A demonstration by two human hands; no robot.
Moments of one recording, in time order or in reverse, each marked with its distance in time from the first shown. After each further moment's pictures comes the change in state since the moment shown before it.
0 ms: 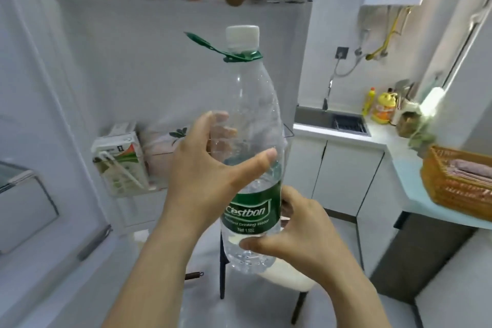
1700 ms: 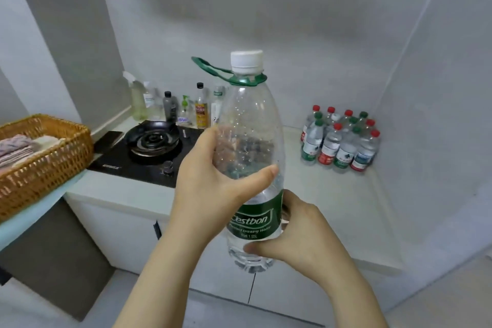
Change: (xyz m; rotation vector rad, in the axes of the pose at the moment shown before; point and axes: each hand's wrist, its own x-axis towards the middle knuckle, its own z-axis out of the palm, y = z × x) left_hand -0.212 0.249 0.482 -0.822 -1.498 0.465; right_hand -0.341 0.195 -0.260 -0.144 1.218 1.311
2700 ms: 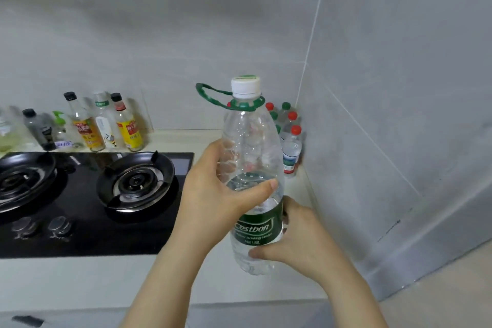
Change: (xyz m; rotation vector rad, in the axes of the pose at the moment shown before) left_hand 0.115 -0.008 0.287 -0.087 -0.306 -0.097; right_hand 0.116 0.213 -0.160 0.005 0.124 0.256
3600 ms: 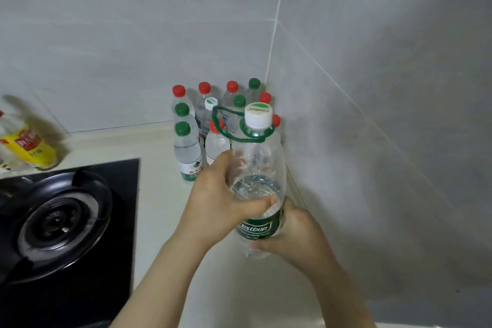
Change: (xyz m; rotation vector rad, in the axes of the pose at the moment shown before) left_hand 0.156 -0.101 0.087 0.033 -0.376 -0.032; right_hand 0.143 0.080 0.017 0.060 0.157 0.244
